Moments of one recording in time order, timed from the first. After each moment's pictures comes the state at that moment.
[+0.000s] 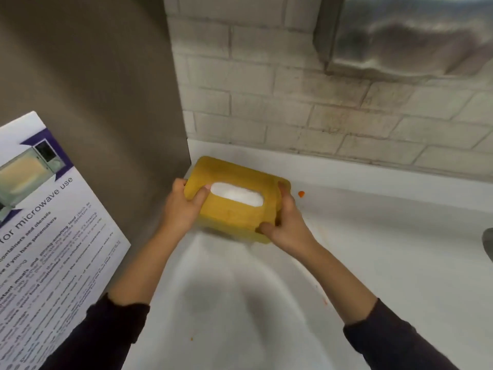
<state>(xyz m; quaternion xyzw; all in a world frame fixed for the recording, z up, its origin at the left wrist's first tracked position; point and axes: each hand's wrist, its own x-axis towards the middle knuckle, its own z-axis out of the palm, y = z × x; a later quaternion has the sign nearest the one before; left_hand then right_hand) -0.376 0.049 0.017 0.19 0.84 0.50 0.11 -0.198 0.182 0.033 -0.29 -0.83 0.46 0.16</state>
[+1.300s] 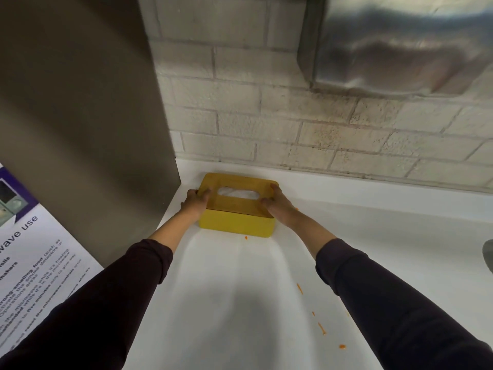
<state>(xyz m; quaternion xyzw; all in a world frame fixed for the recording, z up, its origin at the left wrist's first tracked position) -0.461 0.156 -0.043 0.12 0.86 0.42 0.26 -0.281 0.292 0.002 -0.42 -0.79 0.44 0.00</state>
